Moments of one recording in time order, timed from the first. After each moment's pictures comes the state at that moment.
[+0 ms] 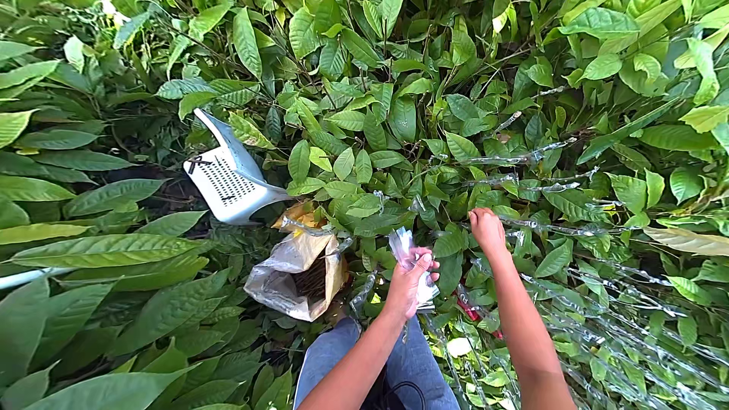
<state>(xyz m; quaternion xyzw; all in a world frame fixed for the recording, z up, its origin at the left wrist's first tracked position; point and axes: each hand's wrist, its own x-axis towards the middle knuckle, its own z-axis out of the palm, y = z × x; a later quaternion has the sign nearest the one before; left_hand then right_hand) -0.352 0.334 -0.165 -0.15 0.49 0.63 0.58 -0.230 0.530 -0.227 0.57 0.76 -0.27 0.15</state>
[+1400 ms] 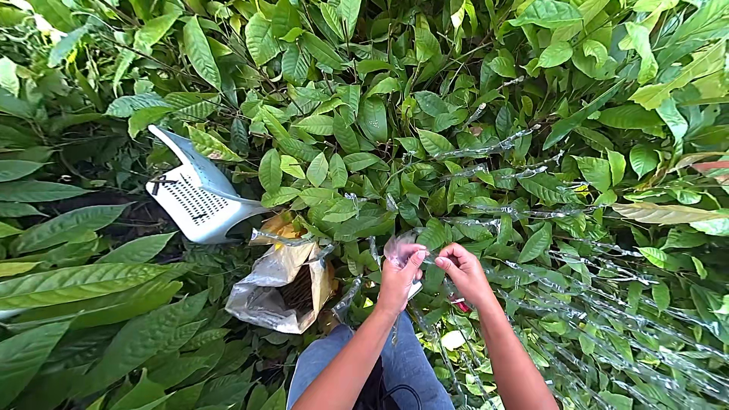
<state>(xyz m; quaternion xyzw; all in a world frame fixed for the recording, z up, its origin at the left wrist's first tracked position) -0.333 0.342 -0.179 0.04 0.52 0.66 0.54 -0.195 0.431 -0.165 0.41 0.67 -0.60 -0.15</state>
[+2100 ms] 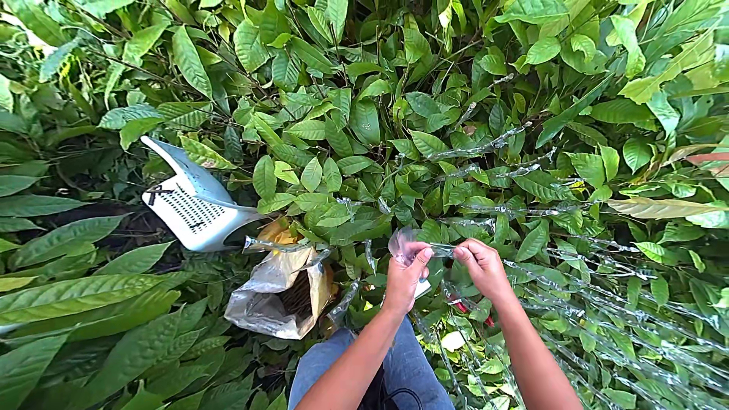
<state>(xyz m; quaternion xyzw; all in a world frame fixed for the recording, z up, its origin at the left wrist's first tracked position) -0.322 0.362 -0.166 0.01 0.51 0.65 0.56 -0.172 0.461 -0.143 0.41 0.77 -0.47 -0.15</state>
